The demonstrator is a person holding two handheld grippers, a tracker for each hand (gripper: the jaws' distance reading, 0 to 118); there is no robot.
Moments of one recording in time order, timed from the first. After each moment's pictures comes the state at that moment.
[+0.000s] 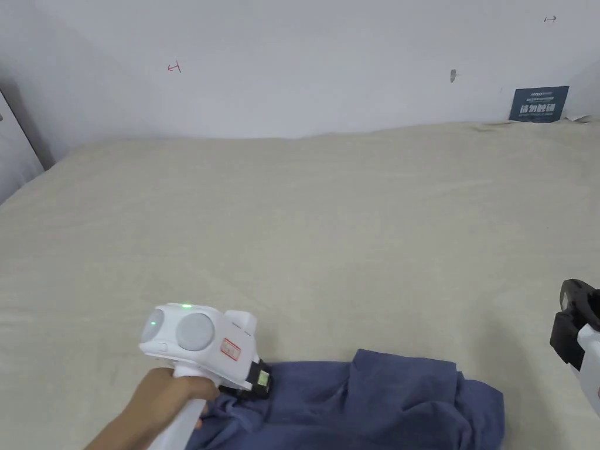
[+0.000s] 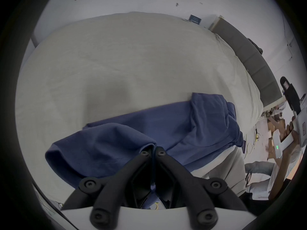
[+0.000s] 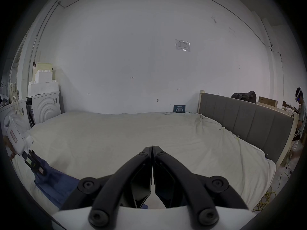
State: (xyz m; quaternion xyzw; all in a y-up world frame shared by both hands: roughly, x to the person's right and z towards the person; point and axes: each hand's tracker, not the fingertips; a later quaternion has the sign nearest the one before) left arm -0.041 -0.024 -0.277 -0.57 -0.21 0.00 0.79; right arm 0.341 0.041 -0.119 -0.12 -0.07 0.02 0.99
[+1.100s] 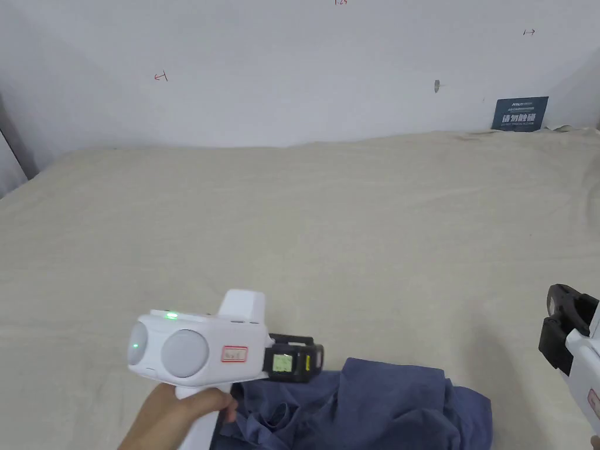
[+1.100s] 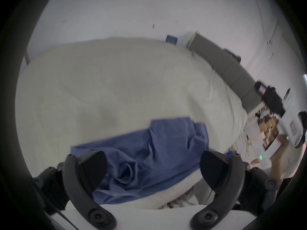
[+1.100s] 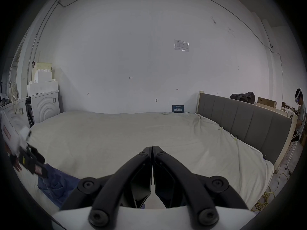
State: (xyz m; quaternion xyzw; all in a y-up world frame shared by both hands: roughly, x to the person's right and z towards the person) left arm -0.029 0.045 -0.231 -0.40 -0.24 0.03 0.89; right arm 0.343 0.045 -0.117 -0.12 -0.07 0.02 0.99
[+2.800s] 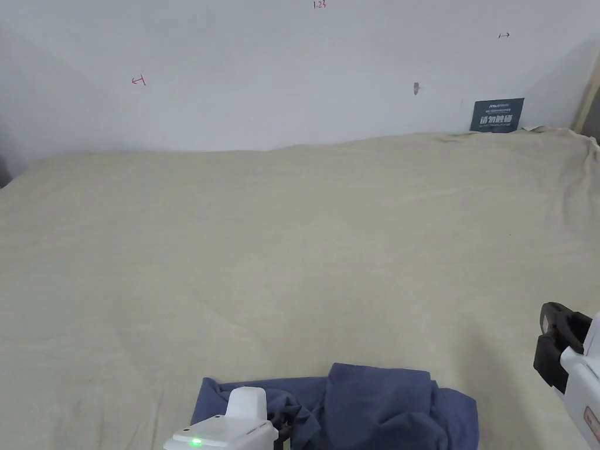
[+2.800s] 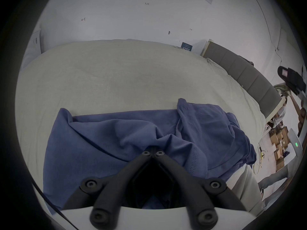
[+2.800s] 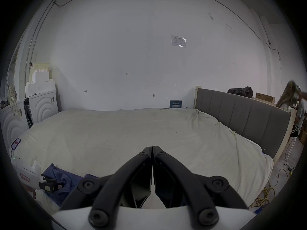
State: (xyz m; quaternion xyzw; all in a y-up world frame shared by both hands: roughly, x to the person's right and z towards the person) left arm -0.008 -0.116 -0.209 -0.40 -0.19 0.05 0.89; right arm 0.350 0.034 -0.109 -0.14 -0.08 0.01 0.99
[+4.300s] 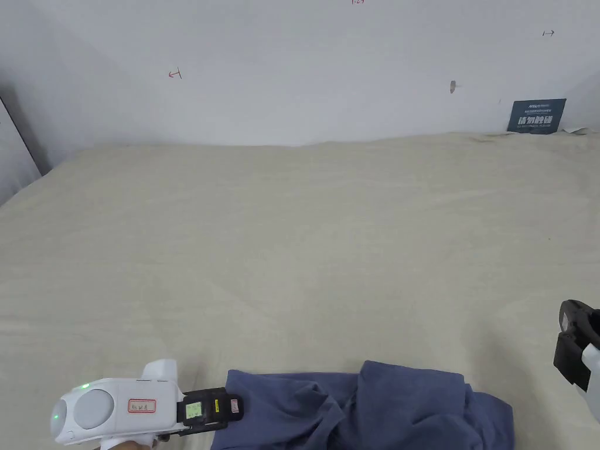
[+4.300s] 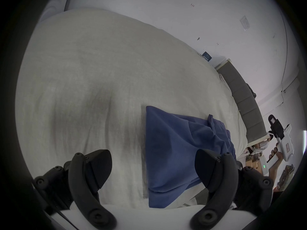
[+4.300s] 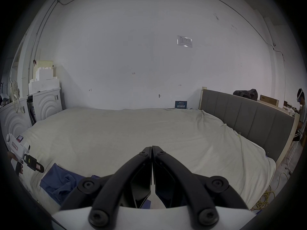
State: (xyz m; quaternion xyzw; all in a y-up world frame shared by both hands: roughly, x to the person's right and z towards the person) left arm -0.181 -0.093 -0.256 -0.50 -0.19 0.20 0.82; right arm 0.324 0.043 -0.119 -0.14 -0.06 0.02 0.99
